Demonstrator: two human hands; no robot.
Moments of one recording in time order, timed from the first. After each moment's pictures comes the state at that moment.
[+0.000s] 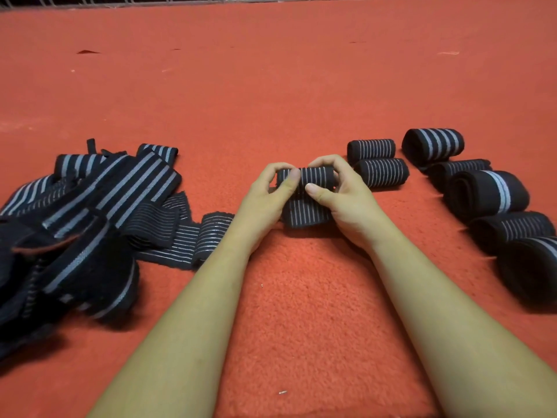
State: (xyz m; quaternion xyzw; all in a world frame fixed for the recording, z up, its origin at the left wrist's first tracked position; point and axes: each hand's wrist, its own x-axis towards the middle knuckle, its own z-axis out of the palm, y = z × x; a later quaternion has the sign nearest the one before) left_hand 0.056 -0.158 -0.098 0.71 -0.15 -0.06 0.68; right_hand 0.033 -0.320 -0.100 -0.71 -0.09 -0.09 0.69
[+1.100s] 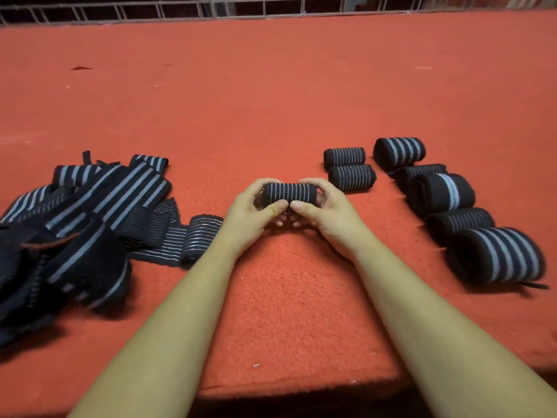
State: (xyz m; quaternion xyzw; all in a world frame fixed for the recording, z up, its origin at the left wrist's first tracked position) left_hand 0.041 -0.157 -0.105 0.73 -0.21 -0.04 0.65; right_hand -0.004 -0.328 -0.095 -0.70 -0.02 -0.05 0.72
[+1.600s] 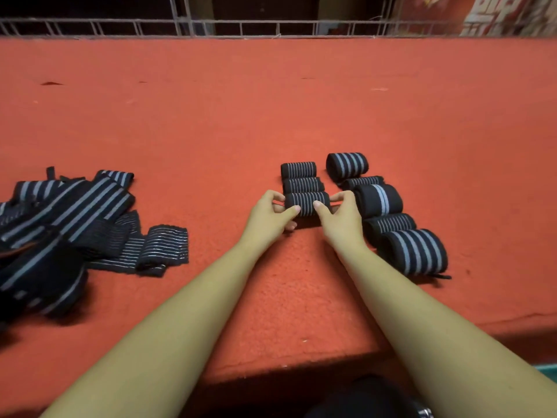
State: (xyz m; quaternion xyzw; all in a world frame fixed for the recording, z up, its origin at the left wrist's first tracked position) left_hand 0.018 -0.274 -0.095 0.77 -0.12 -0.06 0.62; right_hand -0.037 -0.412 -0.090 -0.81 0.21 -0.22 0.49
